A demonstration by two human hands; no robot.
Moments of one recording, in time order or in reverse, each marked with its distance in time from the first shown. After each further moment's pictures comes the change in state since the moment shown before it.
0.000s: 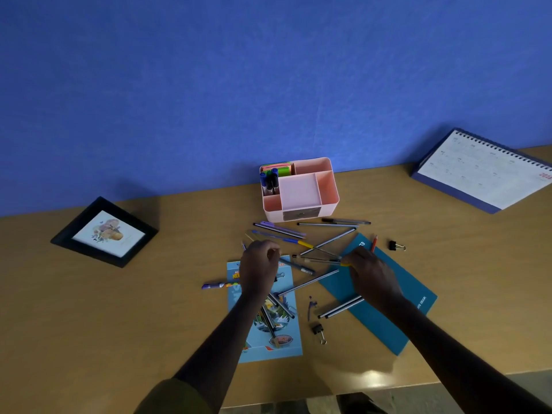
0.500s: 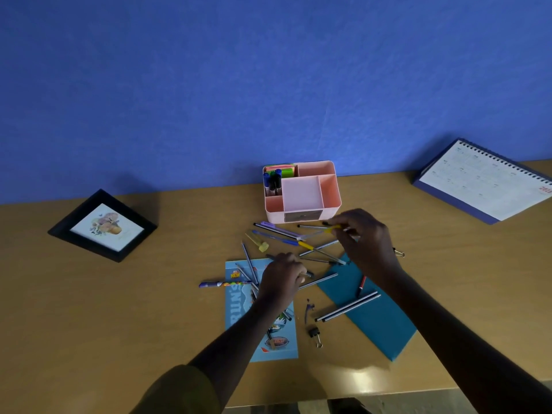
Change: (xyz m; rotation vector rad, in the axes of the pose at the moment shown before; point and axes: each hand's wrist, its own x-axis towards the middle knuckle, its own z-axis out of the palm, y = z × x) left_hand -0.025 0.019 0.028 0.224 -0.329 0.292; right_hand 0.059 -0.061 -0.085 0.401 0.253 -0.190
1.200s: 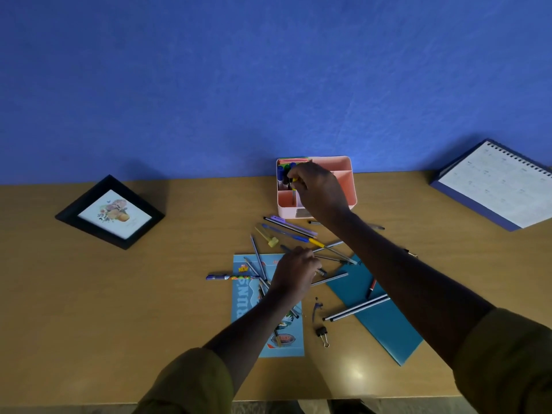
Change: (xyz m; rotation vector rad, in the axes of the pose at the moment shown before) left_hand 0.013 0.005 0.001 0.105 -0.024 0.081; right_hand 0.124 -0.024 0.095 -0.186 -0.052 -0.114
